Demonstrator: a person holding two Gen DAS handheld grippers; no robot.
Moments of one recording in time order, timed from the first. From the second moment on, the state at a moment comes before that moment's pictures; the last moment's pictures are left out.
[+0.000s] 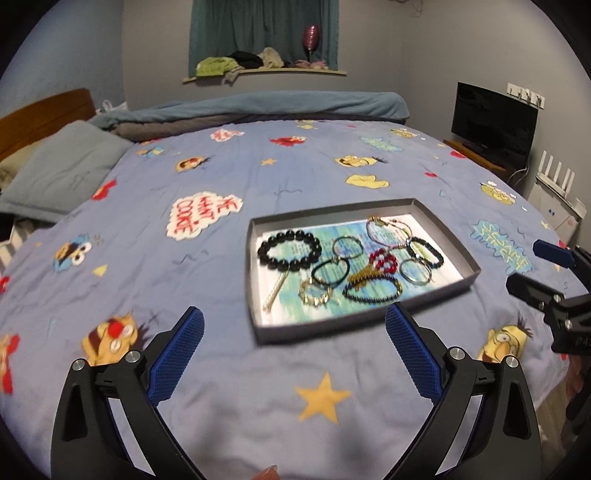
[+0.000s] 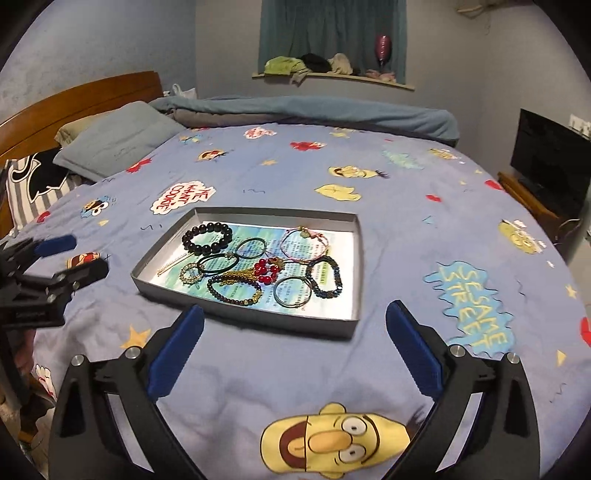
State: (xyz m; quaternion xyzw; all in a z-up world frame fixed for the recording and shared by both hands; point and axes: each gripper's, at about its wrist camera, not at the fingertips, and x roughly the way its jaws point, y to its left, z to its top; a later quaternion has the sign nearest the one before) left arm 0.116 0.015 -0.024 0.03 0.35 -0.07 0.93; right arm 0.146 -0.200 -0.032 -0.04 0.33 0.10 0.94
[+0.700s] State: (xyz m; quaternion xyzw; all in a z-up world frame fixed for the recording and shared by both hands) left arm 0.081 0.012 -0.011 0.03 0.34 -0.05 0.94; right arm 0.106 -0.194 -0.011 -0.04 0.31 0.10 0.94
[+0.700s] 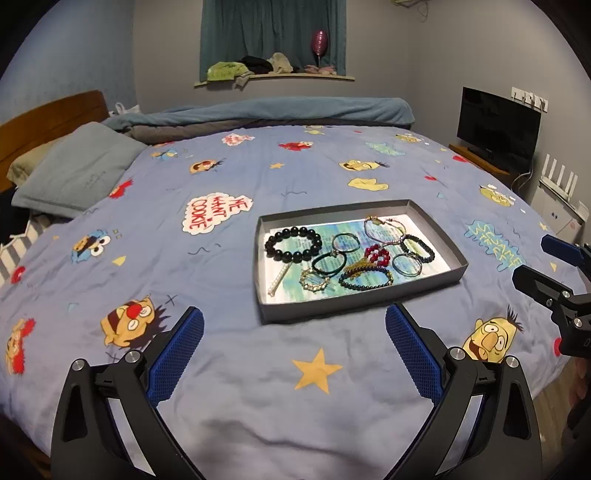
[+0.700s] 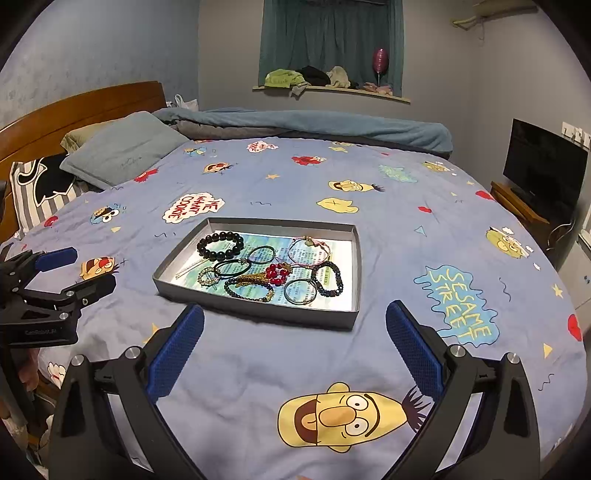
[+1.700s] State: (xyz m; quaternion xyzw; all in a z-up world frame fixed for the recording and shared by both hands) left arm 0.083 0.010 -0.012 0.02 0.34 -0.06 0.94; right arm 0.110 -0.193 -0.014 -0.04 0.32 0.10 0.94
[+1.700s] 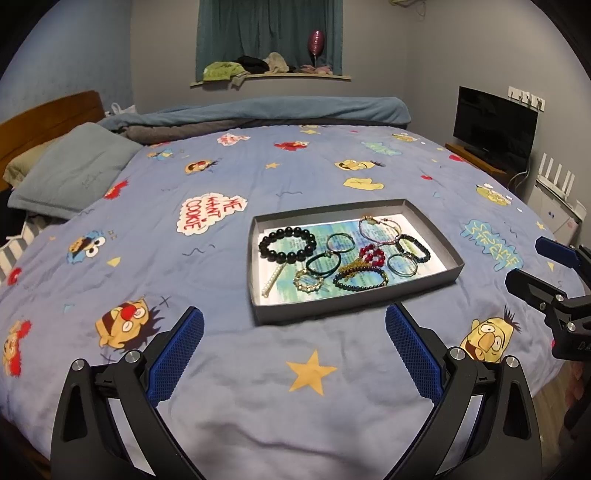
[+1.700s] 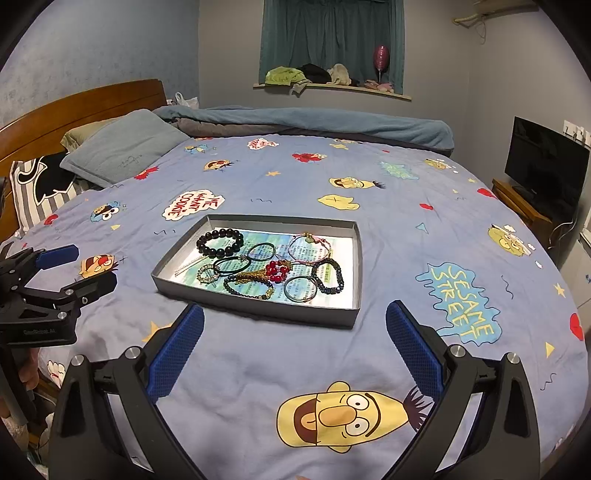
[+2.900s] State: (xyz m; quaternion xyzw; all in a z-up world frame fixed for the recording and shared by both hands) left arm 0.084 0.002 -0.021 0.04 0.34 -0.07 0.94; right arm 0.113 -0.194 -0.027 -0.04 0.33 0.11 0.94
